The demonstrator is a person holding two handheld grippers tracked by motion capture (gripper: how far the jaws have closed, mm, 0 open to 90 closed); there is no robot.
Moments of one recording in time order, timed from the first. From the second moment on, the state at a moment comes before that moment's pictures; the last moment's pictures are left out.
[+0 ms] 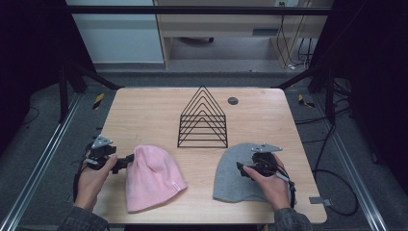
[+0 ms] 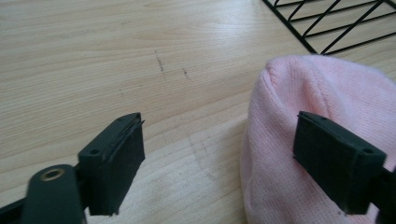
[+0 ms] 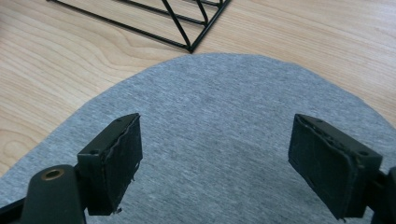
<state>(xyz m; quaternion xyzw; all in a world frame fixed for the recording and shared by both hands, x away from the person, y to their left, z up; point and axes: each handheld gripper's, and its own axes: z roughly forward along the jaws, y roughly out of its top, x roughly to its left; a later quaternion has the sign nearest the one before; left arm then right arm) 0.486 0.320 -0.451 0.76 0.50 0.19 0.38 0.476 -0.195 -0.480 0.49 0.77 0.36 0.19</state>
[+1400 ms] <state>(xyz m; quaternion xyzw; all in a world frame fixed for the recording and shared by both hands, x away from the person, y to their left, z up) 0.508 0.294 -0.476 0.80 0.47 0.12 0.34 0.477 -0.191 -0.487 0.48 0.80 0.32 0.17</state>
